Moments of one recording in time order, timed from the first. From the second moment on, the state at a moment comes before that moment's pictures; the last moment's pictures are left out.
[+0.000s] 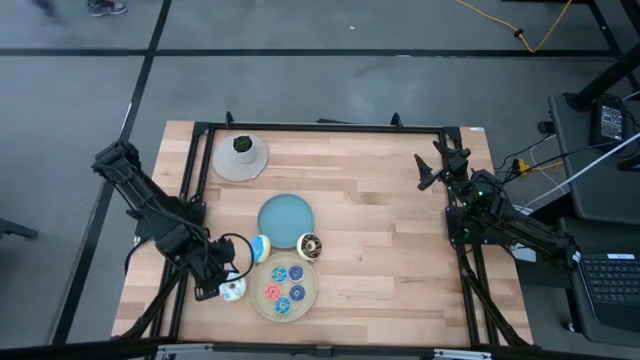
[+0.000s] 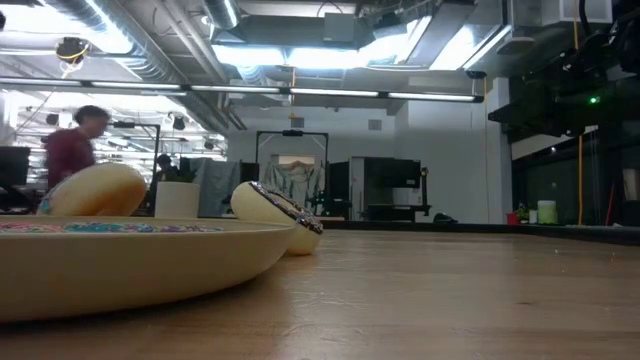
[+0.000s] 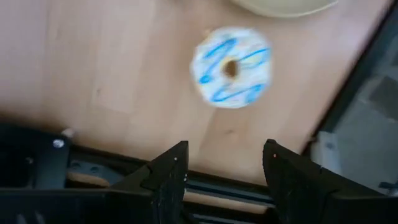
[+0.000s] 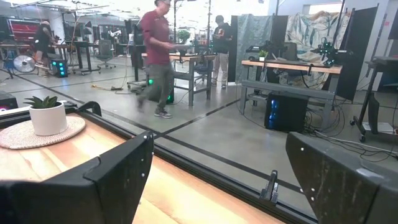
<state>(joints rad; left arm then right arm) -0.78 1.29 1.08 -1.21 0.09 -1.15 -0.51 0.00 0.01 0.08 0.41 -0.06</state>
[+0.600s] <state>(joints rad) -0.76 1.28 0.80 -0.92 0.06 -1.22 -0.51 0.00 0.01 0.08 0.41 -0.06</state>
